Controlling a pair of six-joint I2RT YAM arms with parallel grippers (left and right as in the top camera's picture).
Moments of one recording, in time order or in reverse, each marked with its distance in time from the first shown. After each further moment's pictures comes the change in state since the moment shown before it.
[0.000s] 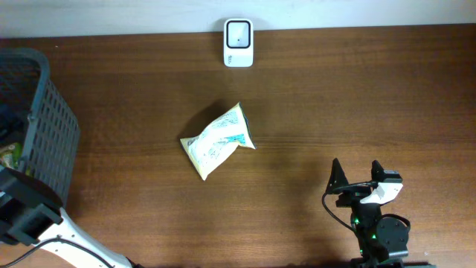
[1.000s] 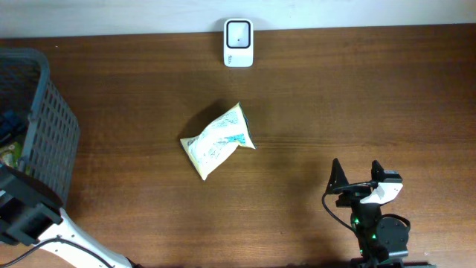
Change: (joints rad) left arm 0.002 0.000 -0.056 0.044 -0.013 0.045; right arm 0.000 0.000 0.000 0.000 0.000 0.000
